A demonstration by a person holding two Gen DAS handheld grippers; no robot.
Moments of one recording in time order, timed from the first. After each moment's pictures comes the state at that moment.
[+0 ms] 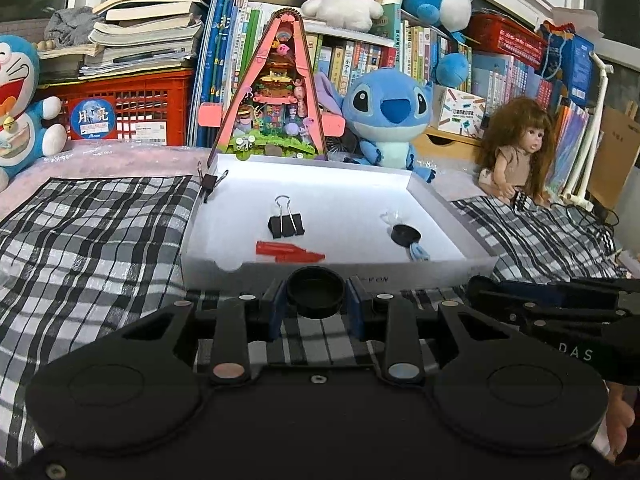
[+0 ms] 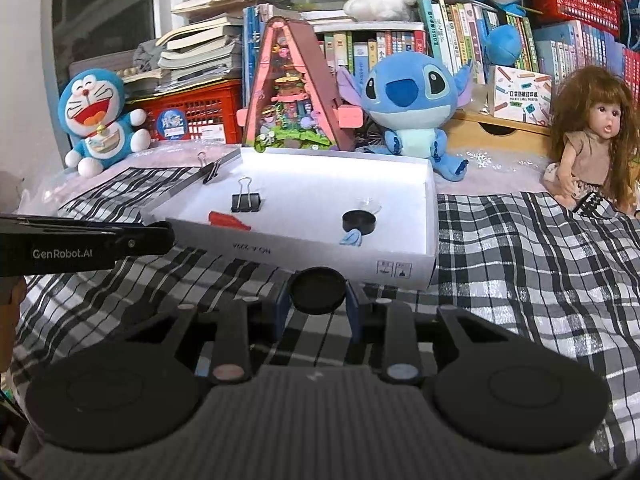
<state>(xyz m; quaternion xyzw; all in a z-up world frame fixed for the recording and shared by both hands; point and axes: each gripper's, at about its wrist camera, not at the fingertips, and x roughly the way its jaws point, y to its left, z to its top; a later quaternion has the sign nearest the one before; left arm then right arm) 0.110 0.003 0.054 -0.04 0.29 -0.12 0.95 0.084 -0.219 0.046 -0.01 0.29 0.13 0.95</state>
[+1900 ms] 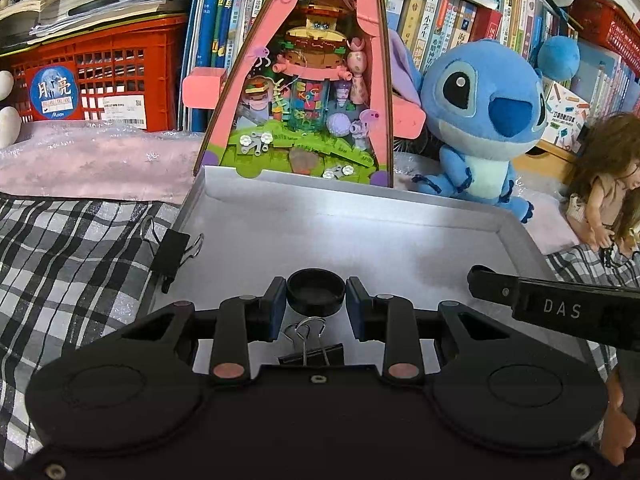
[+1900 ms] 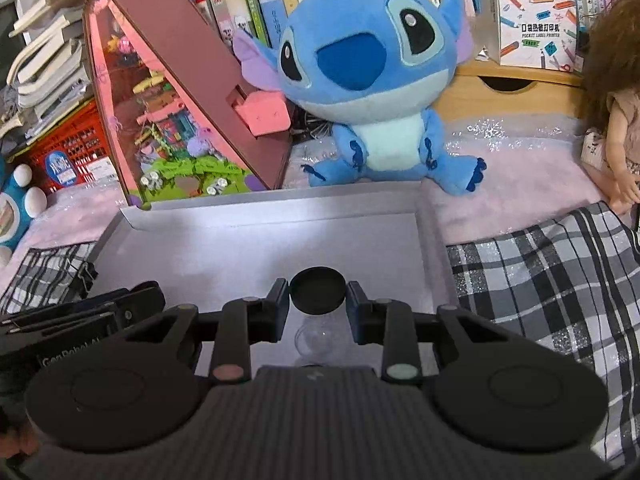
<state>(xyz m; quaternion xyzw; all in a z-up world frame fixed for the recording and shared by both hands) 0.316 -0.018 0.025 -0.06 0.38 -0.06 0.92 0.300 -0.220 0.030 0.08 0.40 0.05 0.91</state>
